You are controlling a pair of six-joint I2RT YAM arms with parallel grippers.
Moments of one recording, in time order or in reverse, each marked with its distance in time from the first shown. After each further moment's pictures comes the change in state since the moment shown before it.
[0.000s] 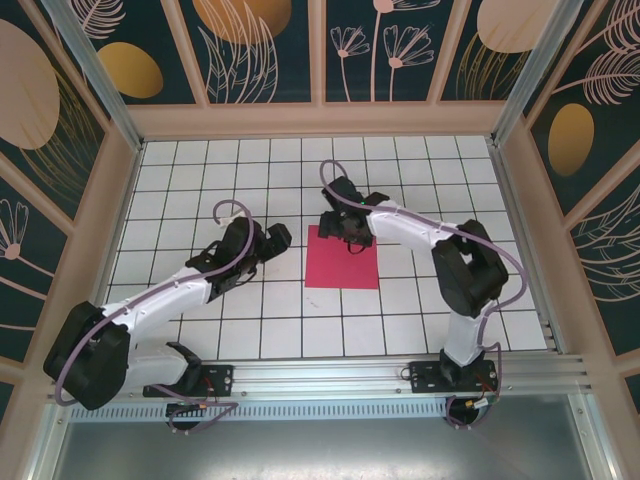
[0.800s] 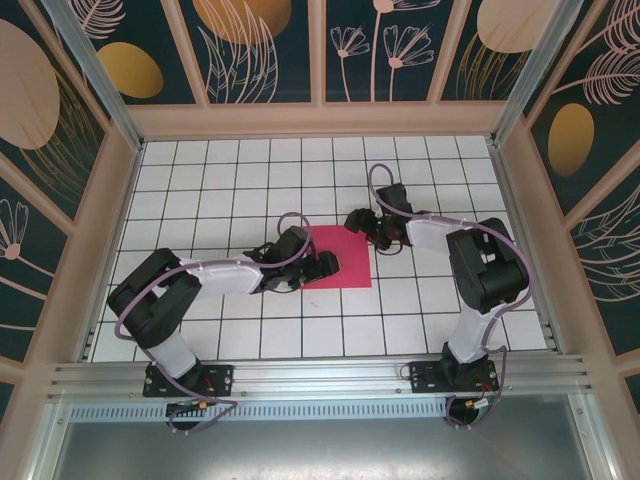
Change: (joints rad) left arm -0.205 0.425 0.150 0.131 0.331 -0.098; right arm -0.313 -0.076 -0.374 0.538 -0.408 0.012
